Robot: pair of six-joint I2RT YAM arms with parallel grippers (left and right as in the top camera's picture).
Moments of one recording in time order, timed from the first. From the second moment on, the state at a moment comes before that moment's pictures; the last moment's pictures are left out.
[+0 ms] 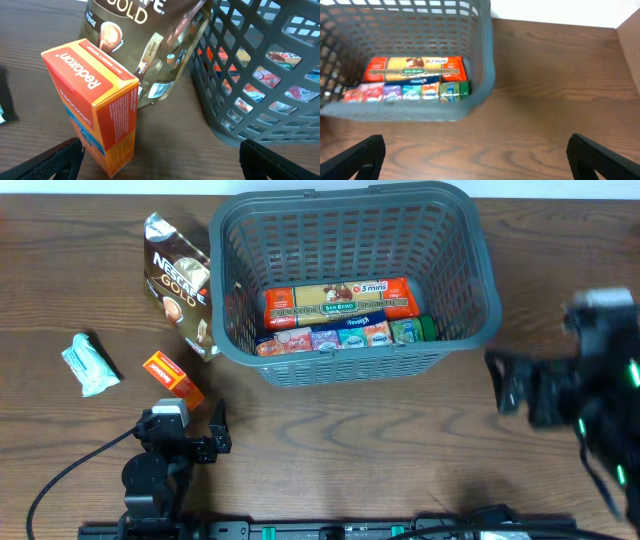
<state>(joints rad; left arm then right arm) -0.01 0.01 0.14 -0.48 0.09 -0.15 0.21 1.01 1.81 -1.49 0.12 0.08</state>
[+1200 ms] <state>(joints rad) -0.01 0.01 0.14 -0.48 0.09 -0.15 0.21 0.85 1.67 -1.69 -0.05 0.06</state>
